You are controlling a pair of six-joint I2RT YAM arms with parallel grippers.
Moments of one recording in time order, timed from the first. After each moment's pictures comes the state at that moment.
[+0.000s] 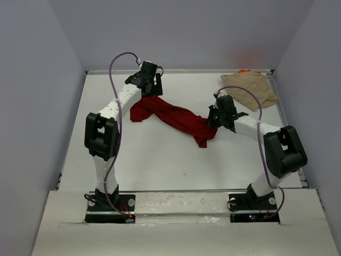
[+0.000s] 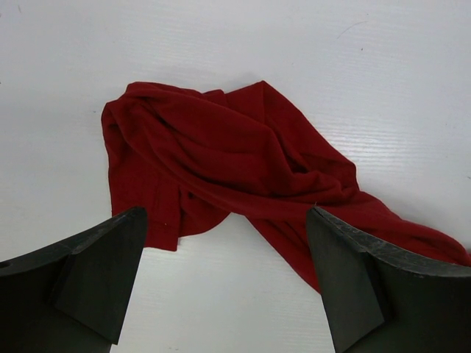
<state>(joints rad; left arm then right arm) -0.40 1.95 1.74 -0.64 -0.31 -0.40 0.36 1.64 0.96 -0.10 -0.06 0.38</state>
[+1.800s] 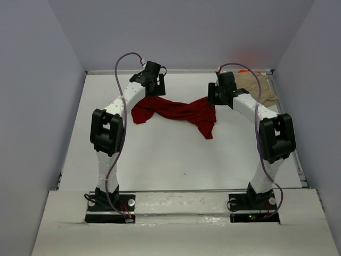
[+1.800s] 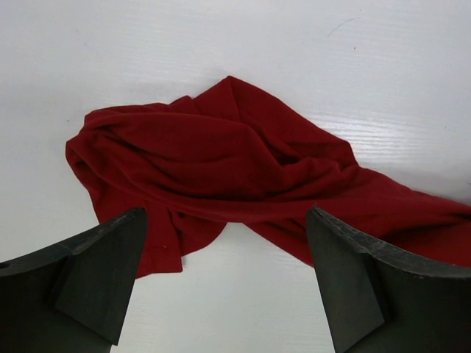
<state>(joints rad) -0.41 2.03 1.82 -0.66 -0.29 -0.40 0.28 1.85 1.43 -0.33 0.05 0.28</state>
